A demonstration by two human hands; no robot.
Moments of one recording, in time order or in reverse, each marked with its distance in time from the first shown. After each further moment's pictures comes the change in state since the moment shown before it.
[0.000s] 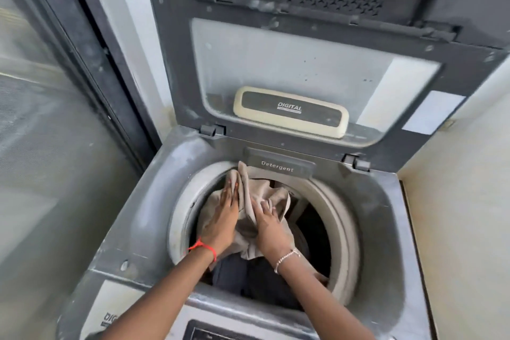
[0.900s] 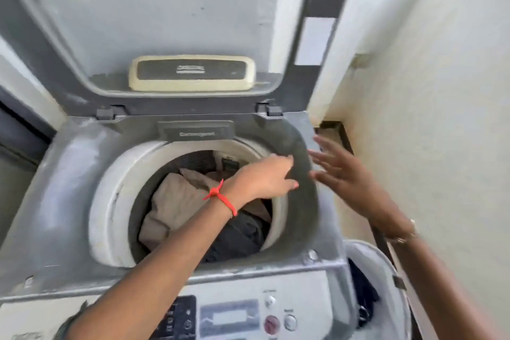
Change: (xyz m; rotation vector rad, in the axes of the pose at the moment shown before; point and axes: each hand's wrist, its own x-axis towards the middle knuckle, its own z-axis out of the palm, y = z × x) left_hand -0.004 0.237 -0.032 0.124 -0.566 0.401; right_hand -0.169 0.120 -0.159 0.687 0.352 0.104
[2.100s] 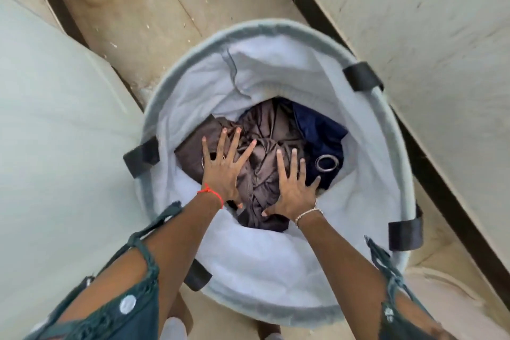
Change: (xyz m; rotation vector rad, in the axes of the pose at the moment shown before) left_hand 0.284 -0.065 0.694 0.834 -0.275 0.159; right_hand -0.201 0.716 0.132 -0.543 -0.139 0.903
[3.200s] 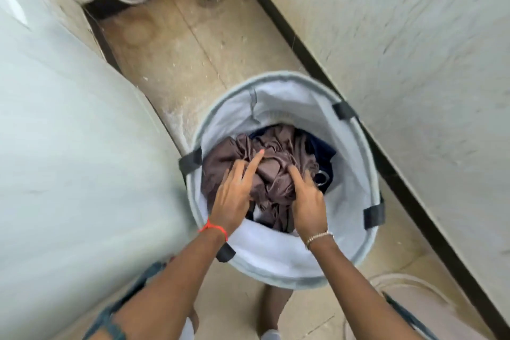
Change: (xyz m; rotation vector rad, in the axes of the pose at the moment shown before) left_hand -0.107 0.006 -0.079 -0.711 0.490 0.004; right_hand -0.107 -0.021 -0.073 0.353 0.540 -0.130
